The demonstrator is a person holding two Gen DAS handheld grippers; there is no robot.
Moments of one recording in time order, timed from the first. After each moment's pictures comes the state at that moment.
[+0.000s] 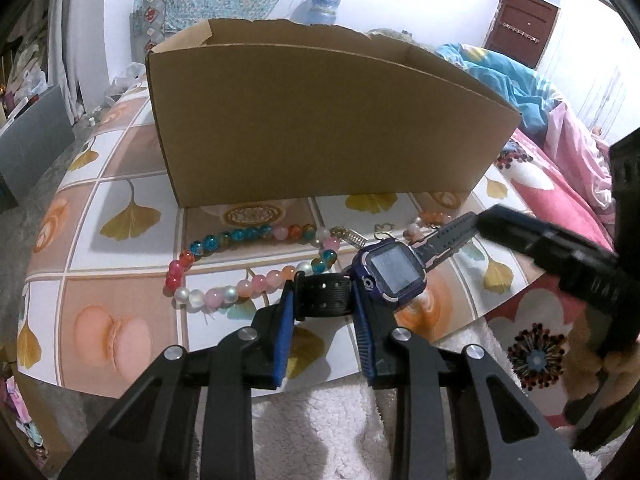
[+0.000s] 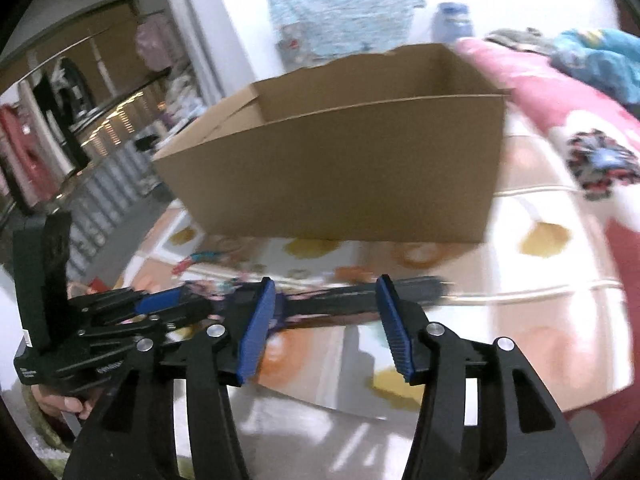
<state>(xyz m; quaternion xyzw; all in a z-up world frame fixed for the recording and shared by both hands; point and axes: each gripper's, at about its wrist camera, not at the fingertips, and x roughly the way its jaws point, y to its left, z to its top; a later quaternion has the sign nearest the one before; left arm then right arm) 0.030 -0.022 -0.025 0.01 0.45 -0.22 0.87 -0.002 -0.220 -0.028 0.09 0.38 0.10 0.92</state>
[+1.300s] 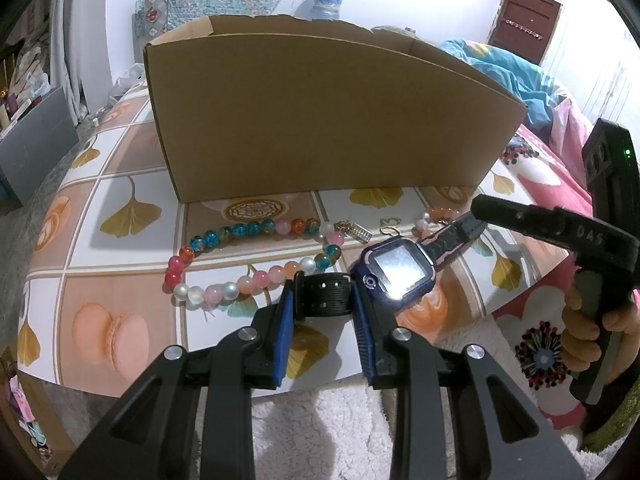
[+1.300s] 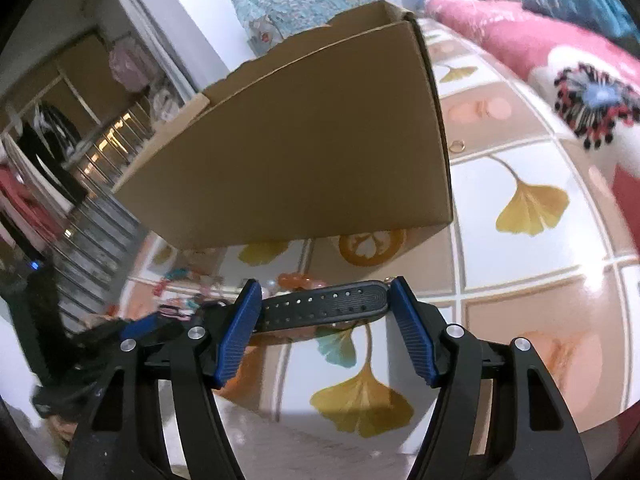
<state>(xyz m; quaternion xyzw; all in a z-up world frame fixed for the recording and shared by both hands) 0.031 -0.025 -0.030 0.02 0.45 -0.22 0.87 0.022 -0.264 -0.053 0.18 0.41 0.11 0.89</state>
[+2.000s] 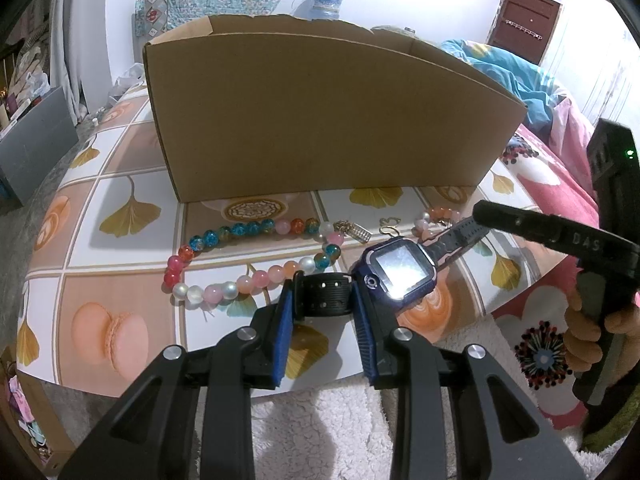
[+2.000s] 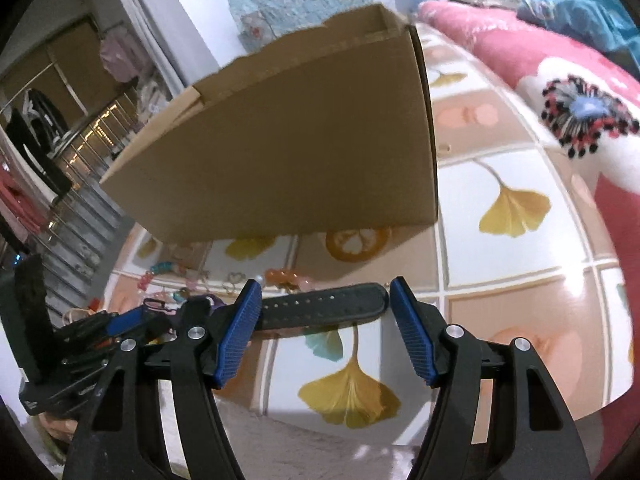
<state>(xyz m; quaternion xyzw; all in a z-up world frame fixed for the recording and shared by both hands) 0.030 -0.024 -0.030 0.02 0.45 -0.22 0.87 0.018 -0.253 -0.049 0.14 0.42 0.08 0.89</state>
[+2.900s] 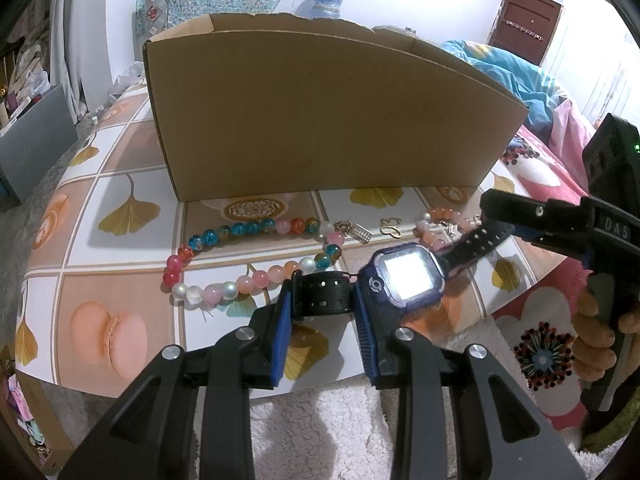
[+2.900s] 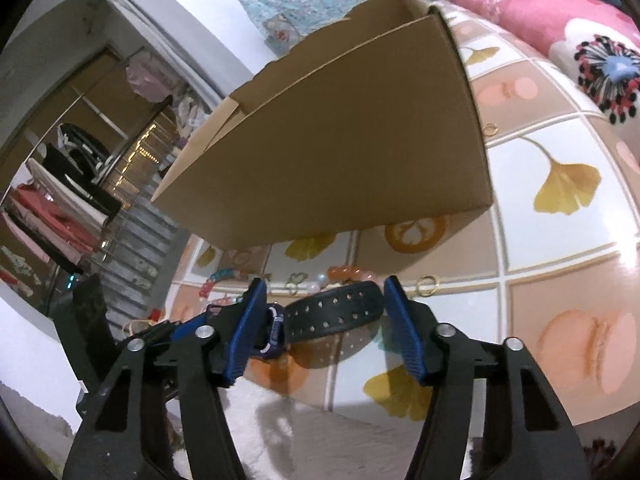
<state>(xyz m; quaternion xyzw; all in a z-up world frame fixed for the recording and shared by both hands) 0.030 -0.025 -0.030 0.01 0.45 -0.22 0.87 0.021 -0.252 -0.047 0.23 0.42 0.17 0.86</state>
